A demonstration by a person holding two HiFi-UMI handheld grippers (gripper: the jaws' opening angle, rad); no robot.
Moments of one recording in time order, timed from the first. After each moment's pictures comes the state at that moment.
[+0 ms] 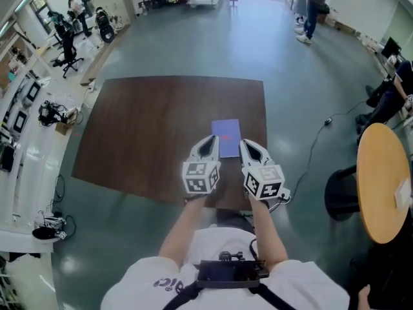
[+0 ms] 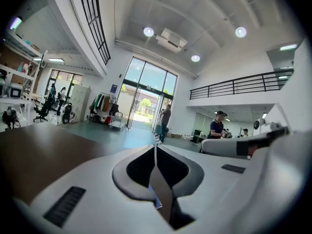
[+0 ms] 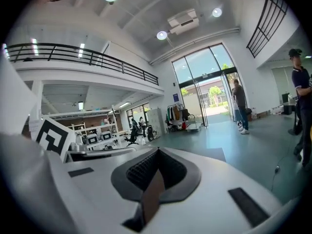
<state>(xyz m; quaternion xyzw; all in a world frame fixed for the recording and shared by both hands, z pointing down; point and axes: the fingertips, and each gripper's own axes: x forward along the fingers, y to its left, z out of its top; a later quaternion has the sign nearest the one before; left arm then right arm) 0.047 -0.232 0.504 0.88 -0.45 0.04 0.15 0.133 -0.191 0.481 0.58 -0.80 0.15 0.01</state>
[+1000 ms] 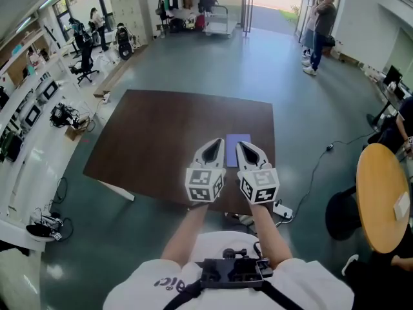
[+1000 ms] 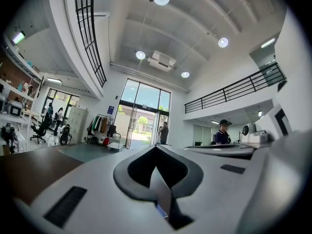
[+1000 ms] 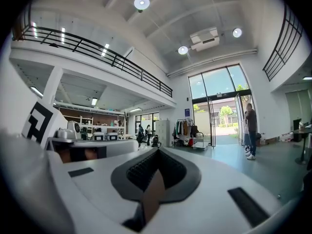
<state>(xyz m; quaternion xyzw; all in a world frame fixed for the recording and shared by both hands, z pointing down) -0.018 -0.181 0.403 0.89 -0.45 -0.04 0.05 0.041 -0.163 0.402 0.56 -0.83 0.03 0.01</state>
